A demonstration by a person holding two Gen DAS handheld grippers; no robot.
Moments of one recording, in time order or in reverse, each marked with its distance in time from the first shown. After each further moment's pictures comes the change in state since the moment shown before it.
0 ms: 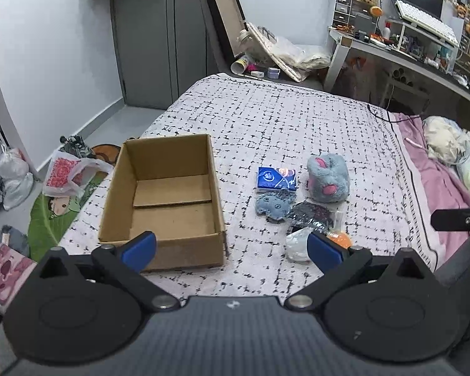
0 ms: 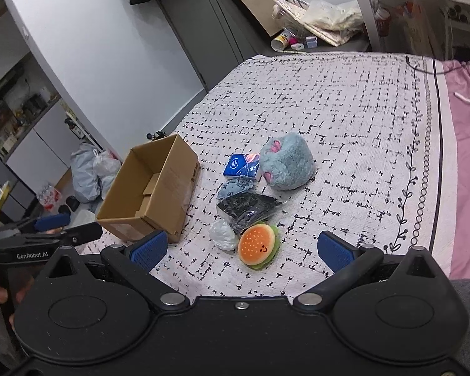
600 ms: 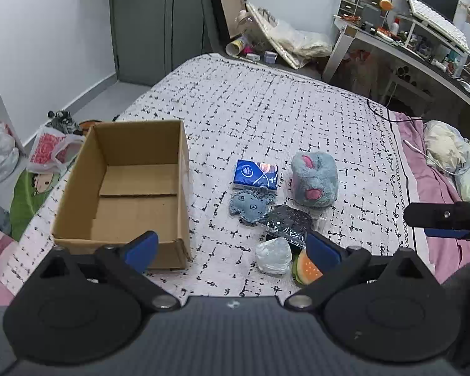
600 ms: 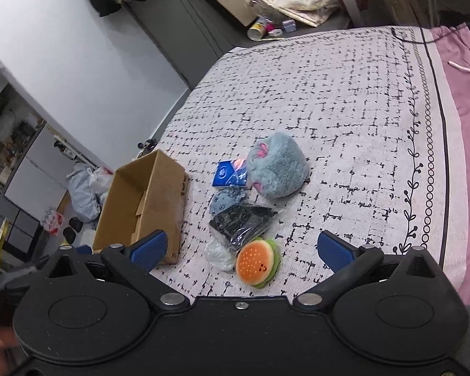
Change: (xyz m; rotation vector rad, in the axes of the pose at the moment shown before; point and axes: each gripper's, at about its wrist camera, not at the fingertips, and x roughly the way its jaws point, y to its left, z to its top) left arm 0.045 -0.029 0.019 -0.071 0.086 -0.027; right arm 0.030 -0.019 0.027 0.145 0.031 -0.006
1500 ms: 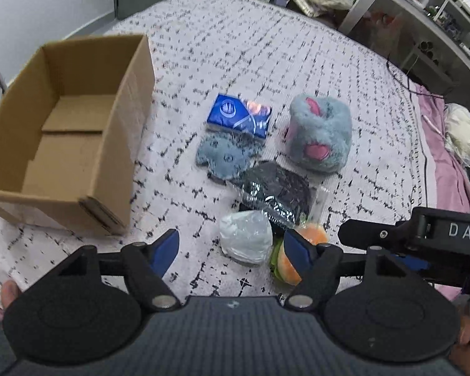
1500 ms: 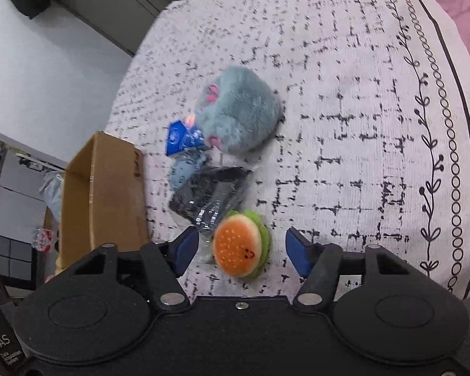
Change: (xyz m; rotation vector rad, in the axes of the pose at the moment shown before) left arm 0.098 -0.027 -0.014 -0.109 0.205 -0.023; right arm 0.086 -0.022 -0.014 0.226 0.176 -0.096
